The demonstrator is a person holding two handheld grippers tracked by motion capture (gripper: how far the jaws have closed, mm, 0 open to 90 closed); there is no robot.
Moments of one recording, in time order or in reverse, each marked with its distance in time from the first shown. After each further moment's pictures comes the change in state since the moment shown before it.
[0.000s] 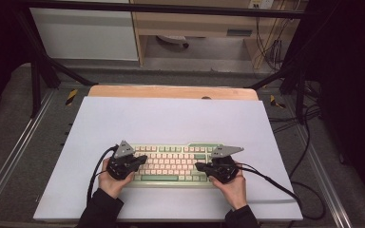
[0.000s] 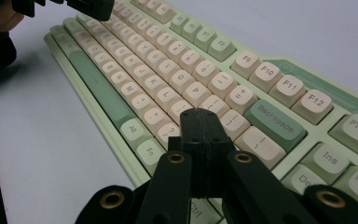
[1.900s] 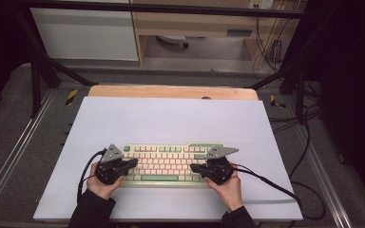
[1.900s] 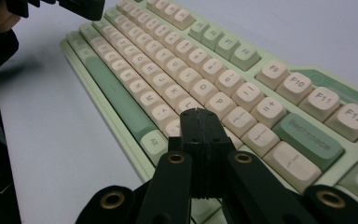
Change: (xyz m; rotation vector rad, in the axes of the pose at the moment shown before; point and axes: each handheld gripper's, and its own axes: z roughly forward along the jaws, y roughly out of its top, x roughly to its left) left arm 0.011 -0.017 -0.029 -0.011 0.001 -0.014; right arm 0.011 0.004 0.009 -0.008 0.031 -0.001
